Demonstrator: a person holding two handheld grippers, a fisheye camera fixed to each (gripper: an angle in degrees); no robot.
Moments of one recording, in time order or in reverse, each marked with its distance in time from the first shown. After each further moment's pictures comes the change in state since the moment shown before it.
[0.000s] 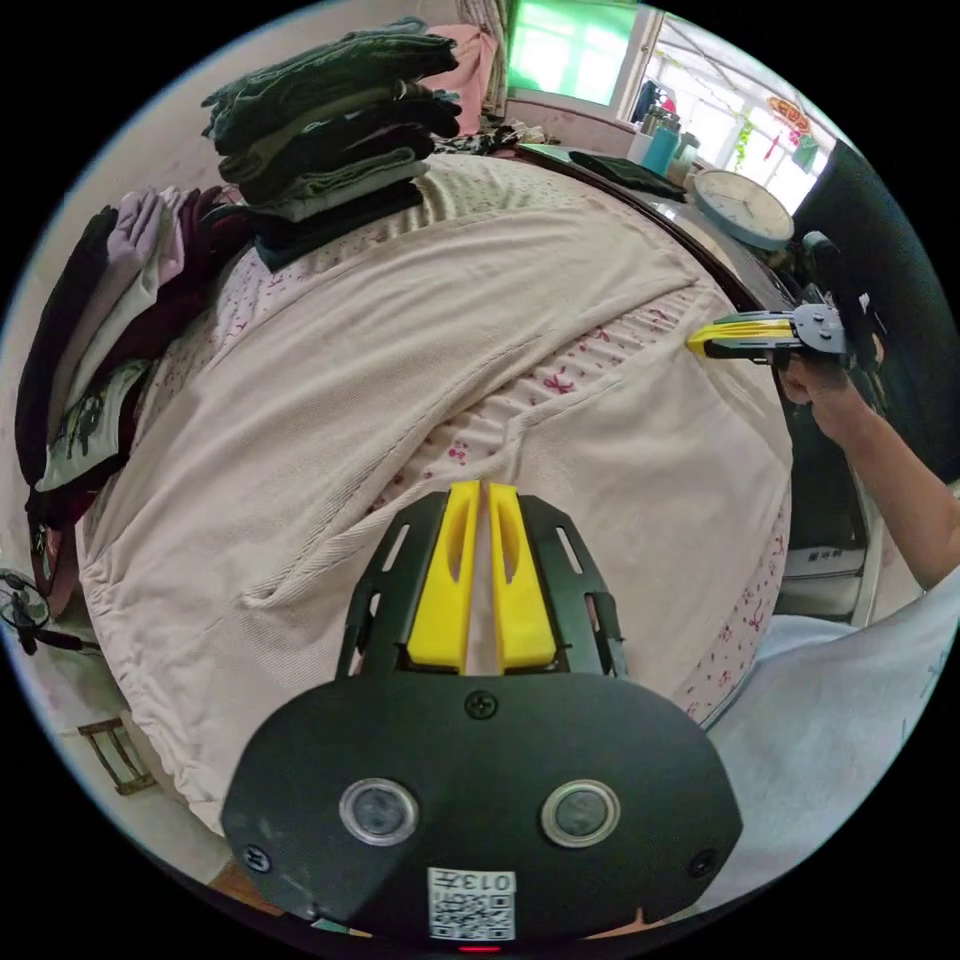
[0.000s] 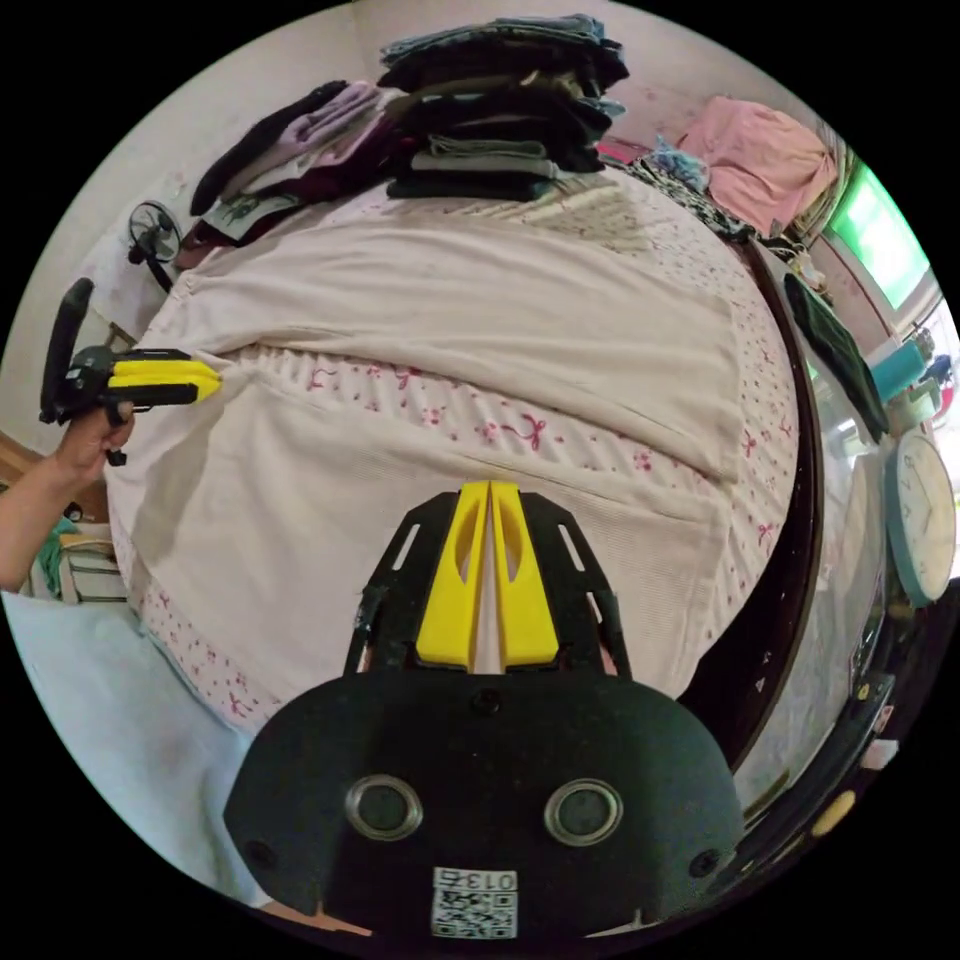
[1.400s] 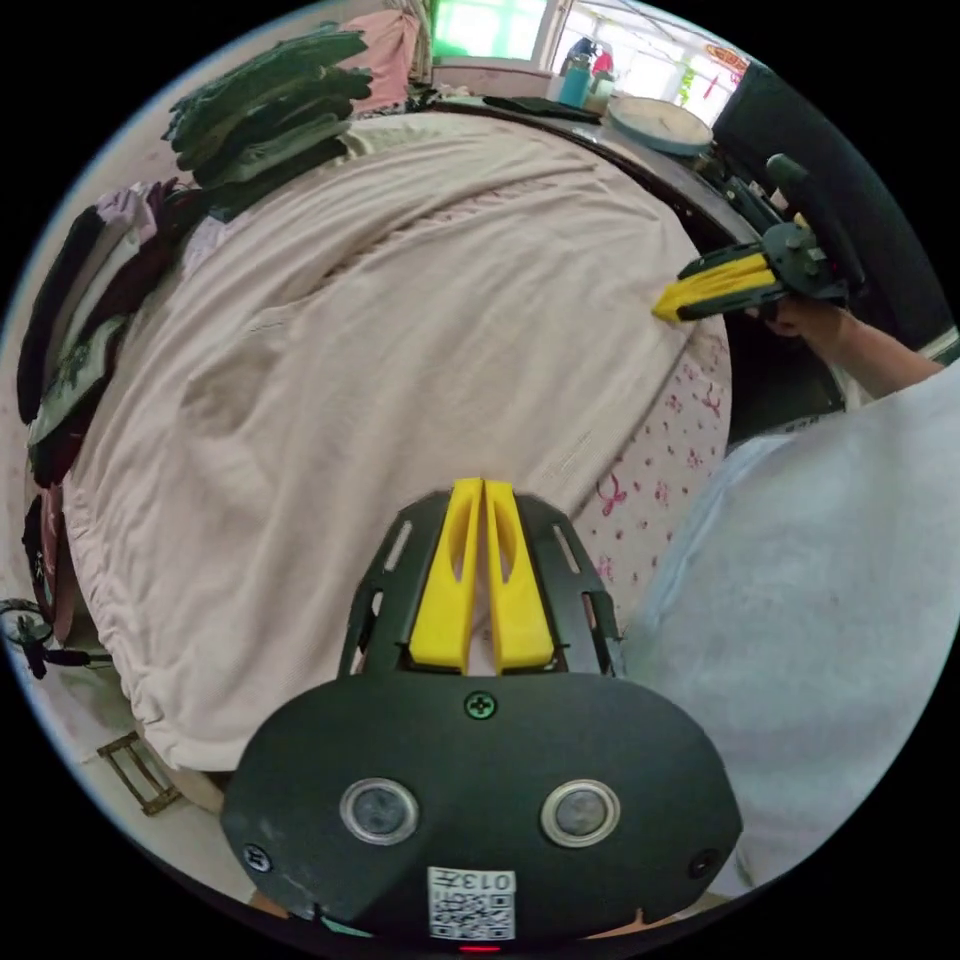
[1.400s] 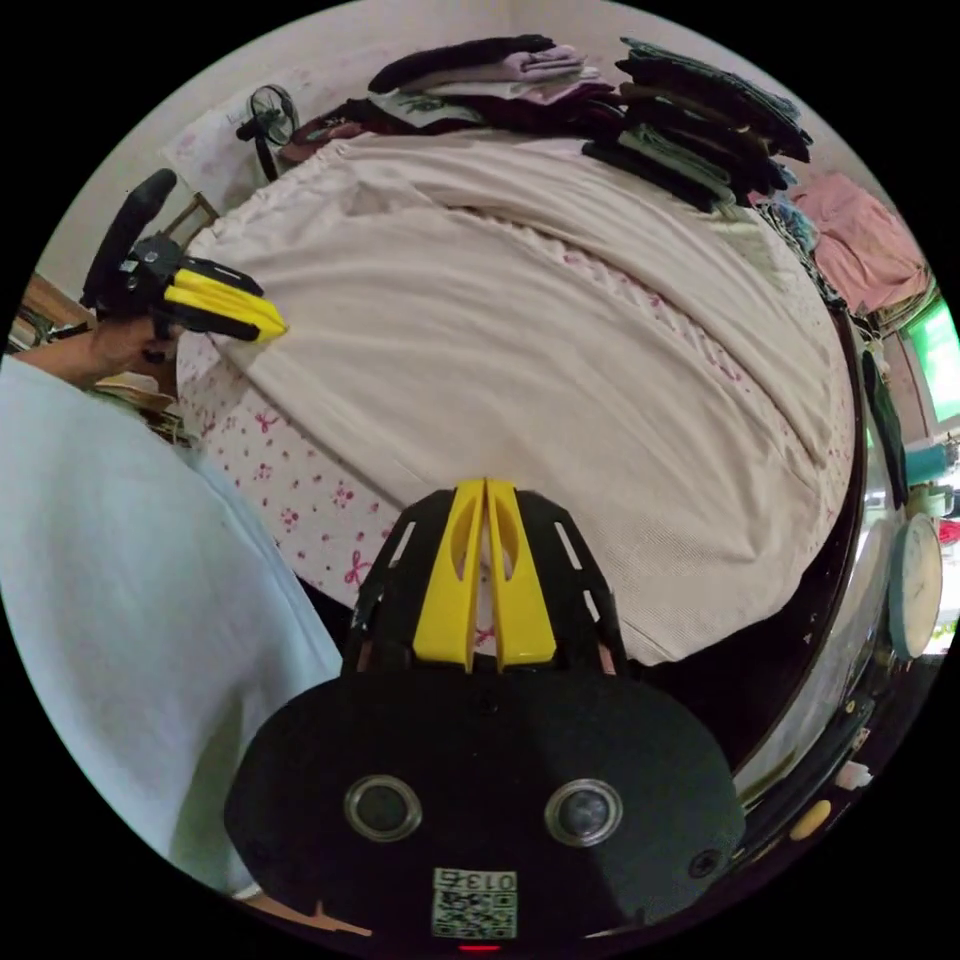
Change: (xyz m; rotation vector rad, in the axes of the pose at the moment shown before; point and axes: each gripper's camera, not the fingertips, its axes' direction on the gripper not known) left arm 0.038 0.121 -0.001 -0.050 -0.001 0.157; right arm -0.207 0.027 -0.071 -0.091 -0.040 -0.283
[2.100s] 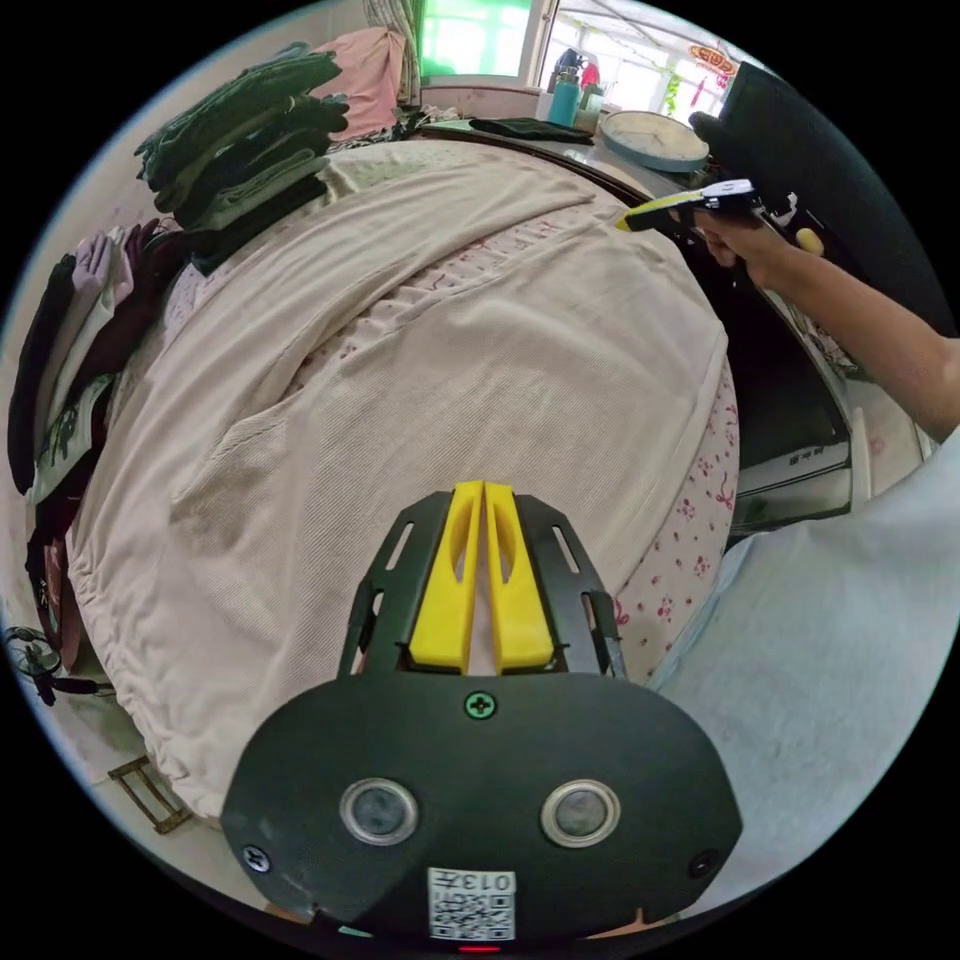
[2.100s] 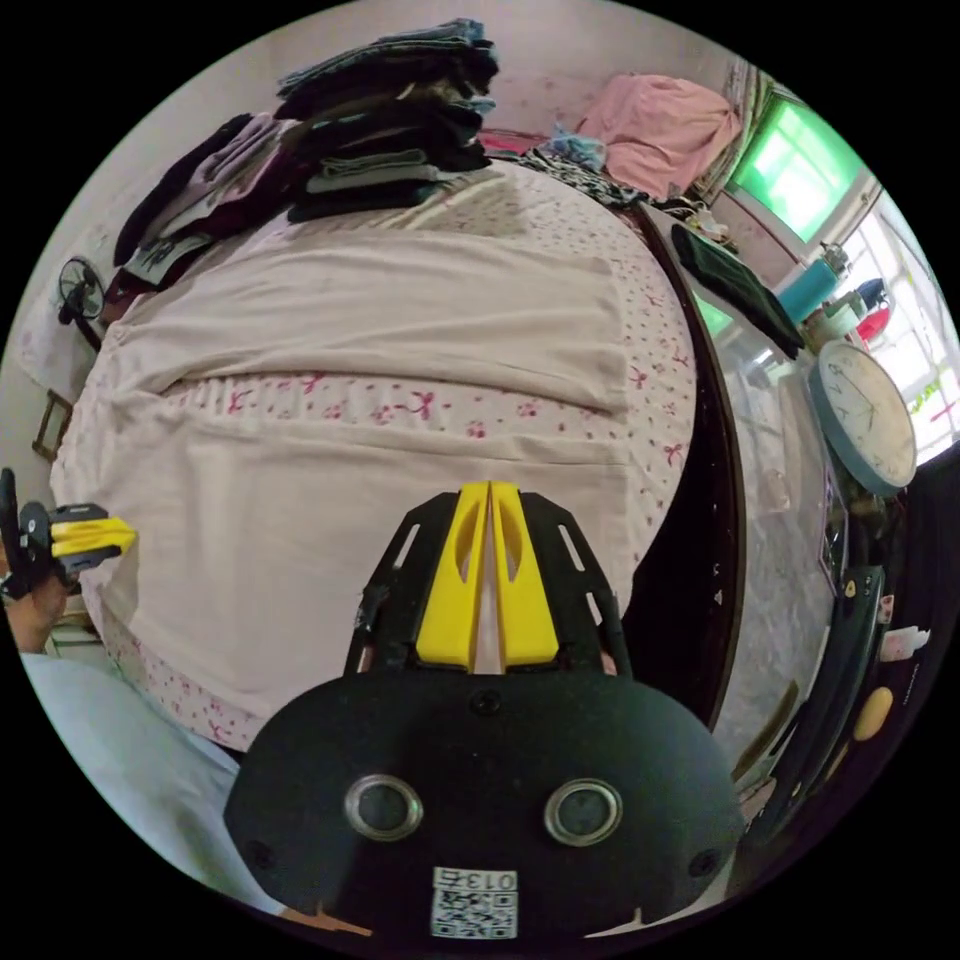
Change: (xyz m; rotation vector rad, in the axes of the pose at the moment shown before) left arm -0.004 -0.083 0.016 0.002 0.015 0.018; right arm 0.134 0.005 -0.033 0.097 0.191 0.483
